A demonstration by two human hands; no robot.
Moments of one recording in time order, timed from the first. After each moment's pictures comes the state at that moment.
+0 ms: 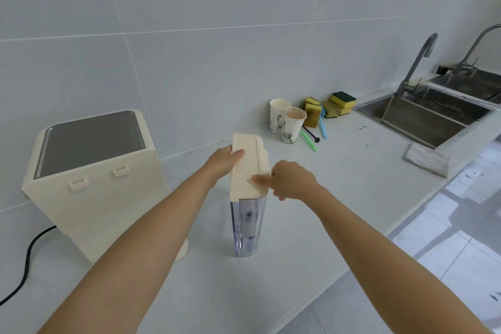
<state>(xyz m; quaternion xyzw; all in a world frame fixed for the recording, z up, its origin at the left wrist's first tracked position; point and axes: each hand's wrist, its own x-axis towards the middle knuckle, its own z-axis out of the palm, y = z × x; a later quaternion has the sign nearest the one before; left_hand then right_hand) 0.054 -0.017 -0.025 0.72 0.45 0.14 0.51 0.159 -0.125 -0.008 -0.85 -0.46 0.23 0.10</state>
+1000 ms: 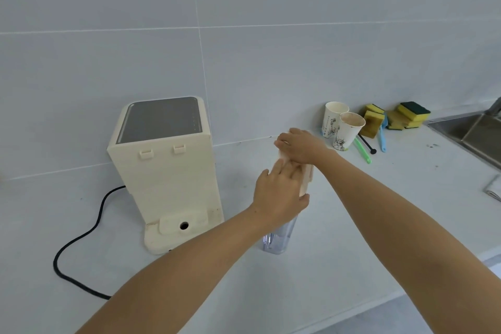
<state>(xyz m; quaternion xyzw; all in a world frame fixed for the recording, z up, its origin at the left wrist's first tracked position) 0.041 -0.094 -0.043 0.90 0.40 0.15 -0.01 0.158 -0.039 -0.004 -0.76 -0.63 0.15 0.01</state>
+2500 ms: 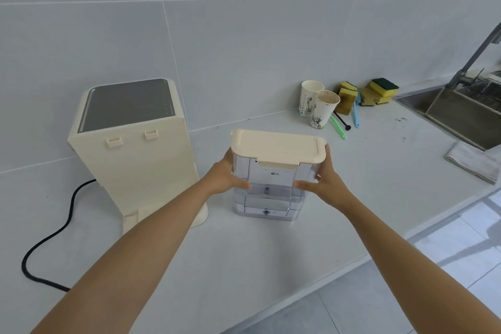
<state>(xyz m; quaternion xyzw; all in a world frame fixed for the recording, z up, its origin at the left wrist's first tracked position) -0.003 -0.030 -0.091 0.75 0.46 0.10 0.47 0.206 -0.157 -0.085 -0.69 -0.49 0.34 0.40</state>
